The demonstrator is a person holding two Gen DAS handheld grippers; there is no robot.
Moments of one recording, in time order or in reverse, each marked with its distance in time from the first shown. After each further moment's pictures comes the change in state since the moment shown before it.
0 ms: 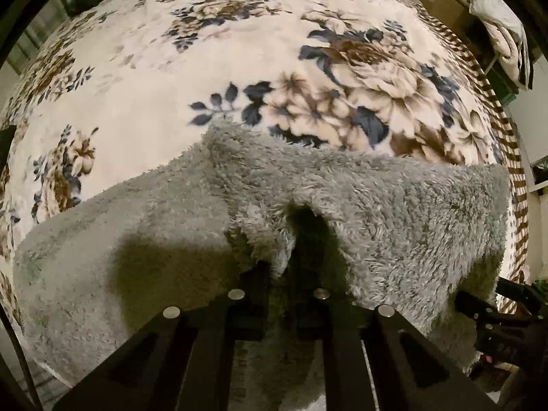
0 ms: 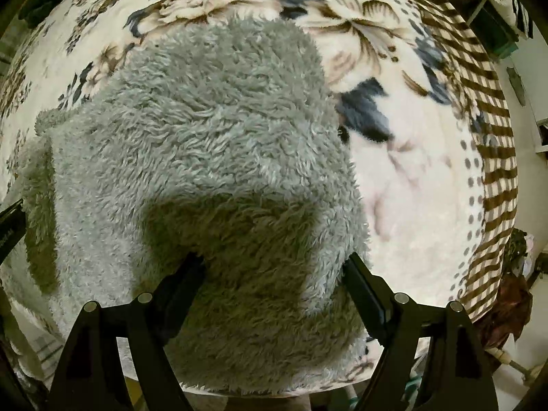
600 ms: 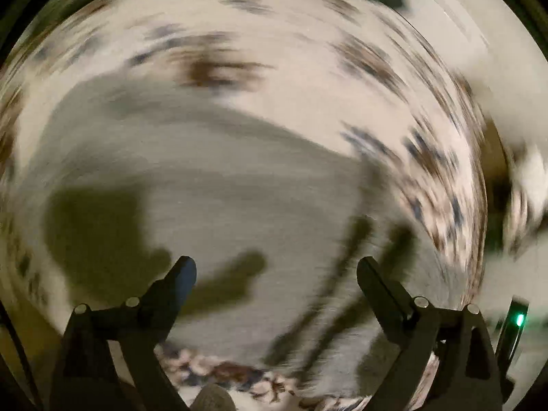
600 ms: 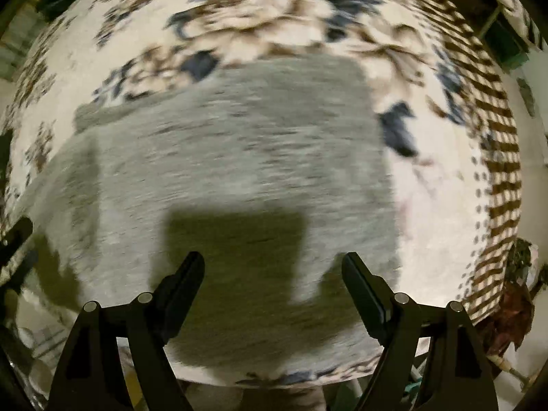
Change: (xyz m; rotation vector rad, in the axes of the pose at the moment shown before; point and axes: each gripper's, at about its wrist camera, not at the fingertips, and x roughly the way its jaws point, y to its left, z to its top) left arm -0.059 0.159 -0.101 -0.733 -0.118 -0.159; right arm -0.032 0.046 0.001 -0.058 -0.005 0.049
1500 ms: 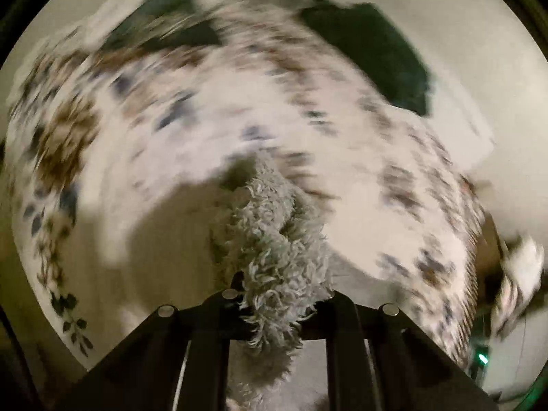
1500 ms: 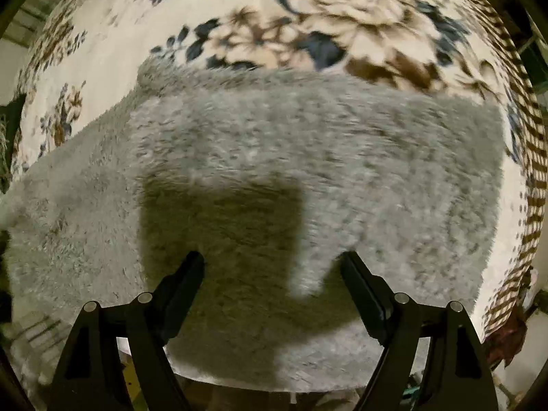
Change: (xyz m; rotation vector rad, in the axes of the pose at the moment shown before) left arm -0.088 0.046 0.023 -0.027 -0.336 -0.065; right arm 0.016 0.080 0.019 -0.079 0.052 0.033
